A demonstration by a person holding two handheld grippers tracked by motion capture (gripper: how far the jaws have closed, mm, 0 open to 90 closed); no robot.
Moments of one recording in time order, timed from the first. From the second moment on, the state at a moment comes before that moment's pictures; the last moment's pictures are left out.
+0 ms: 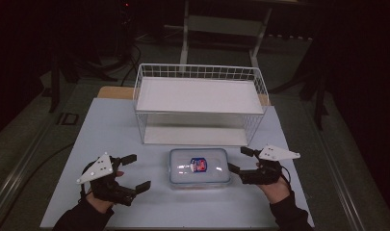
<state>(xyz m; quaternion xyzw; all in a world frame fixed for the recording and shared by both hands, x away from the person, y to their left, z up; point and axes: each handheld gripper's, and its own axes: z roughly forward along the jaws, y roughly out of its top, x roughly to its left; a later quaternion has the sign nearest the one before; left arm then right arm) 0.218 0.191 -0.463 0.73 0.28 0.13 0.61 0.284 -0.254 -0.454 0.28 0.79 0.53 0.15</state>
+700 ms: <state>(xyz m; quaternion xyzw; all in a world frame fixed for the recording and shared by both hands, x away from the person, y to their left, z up) 0.260 0.147 -0.445 0.76 0.33 0.05 0.56 0.281 -0.249 -0.455 0.28 0.79 0.52 0.18</state>
